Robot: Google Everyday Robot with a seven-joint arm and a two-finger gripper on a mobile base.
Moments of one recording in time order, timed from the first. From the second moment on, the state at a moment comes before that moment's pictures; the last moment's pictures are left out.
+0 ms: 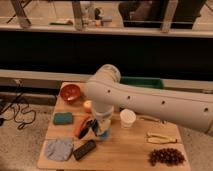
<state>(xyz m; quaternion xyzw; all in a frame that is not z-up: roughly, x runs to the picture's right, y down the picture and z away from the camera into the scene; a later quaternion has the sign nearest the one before) -0.022 0.138 0.629 -0.32 -0.09 -0.18 0.93</state>
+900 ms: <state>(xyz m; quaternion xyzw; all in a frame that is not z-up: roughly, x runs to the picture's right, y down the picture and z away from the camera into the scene) -0.021 0.138 0.629 -0.32 -0.09 -0.18 0.93</state>
